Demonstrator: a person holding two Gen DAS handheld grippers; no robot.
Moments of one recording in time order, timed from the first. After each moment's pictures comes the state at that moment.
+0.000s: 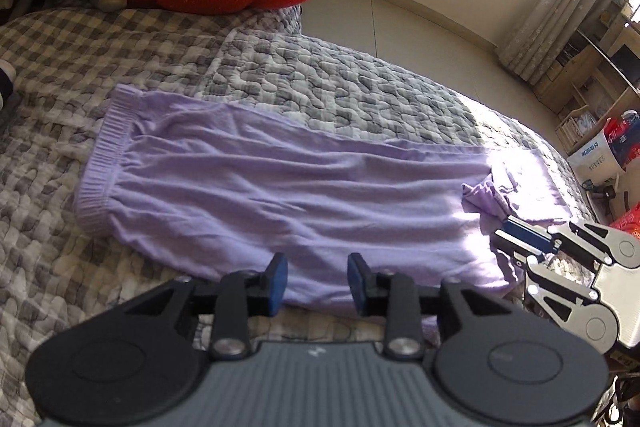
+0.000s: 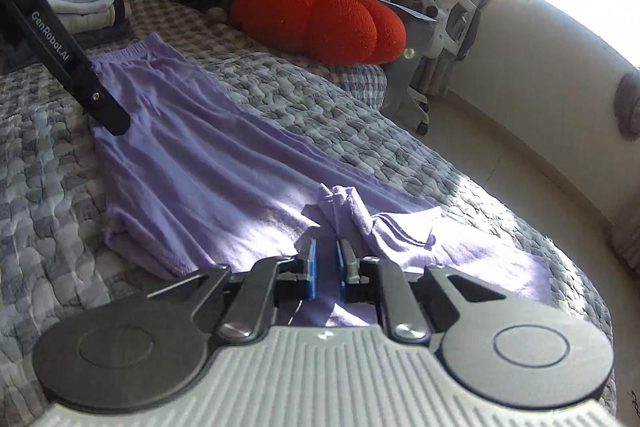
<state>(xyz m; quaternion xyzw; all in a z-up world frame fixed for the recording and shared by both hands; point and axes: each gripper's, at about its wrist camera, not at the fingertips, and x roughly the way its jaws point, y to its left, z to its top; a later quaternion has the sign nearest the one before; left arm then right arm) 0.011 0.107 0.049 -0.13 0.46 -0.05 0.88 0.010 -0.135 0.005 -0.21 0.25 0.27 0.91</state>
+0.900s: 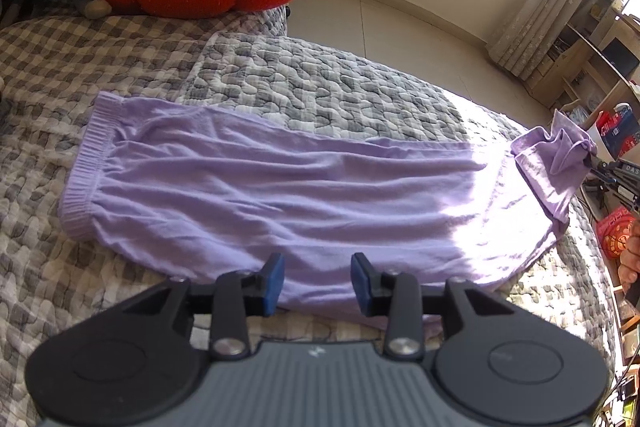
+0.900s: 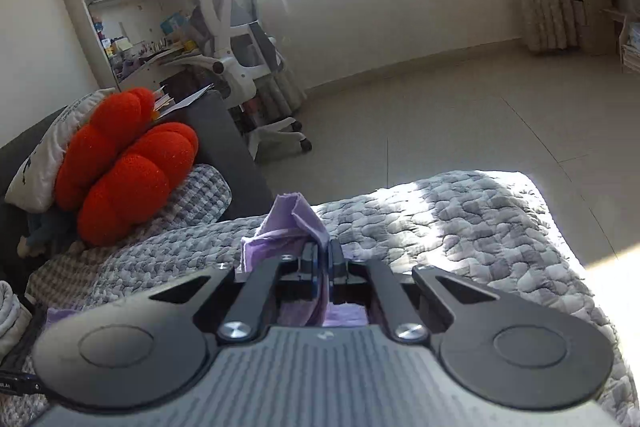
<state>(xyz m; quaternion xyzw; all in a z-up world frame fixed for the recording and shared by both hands) 0.012 0.096 0.050 -0.12 0.46 -0.06 0.88 0.072 -0.366 0.040 0.23 0.26 0.03 0.94</state>
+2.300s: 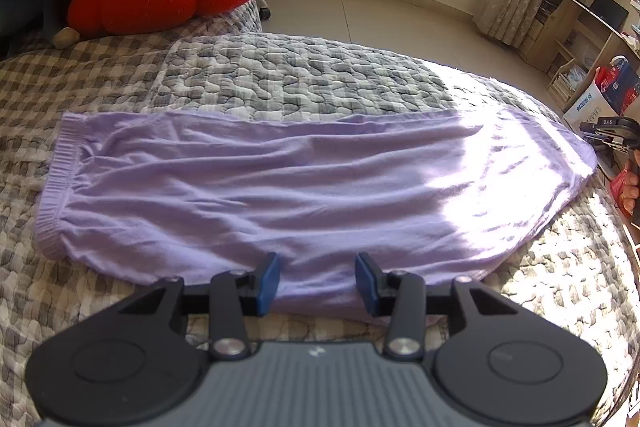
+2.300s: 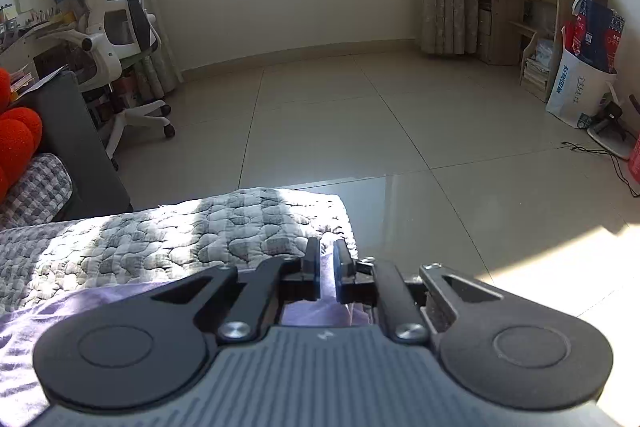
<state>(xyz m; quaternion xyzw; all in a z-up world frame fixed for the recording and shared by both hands) 0.013 0.065 0.039 -0.05 0.45 -0.08 0.89 0.133 -0.434 0.009 0.12 0.31 -0.07 0.94</state>
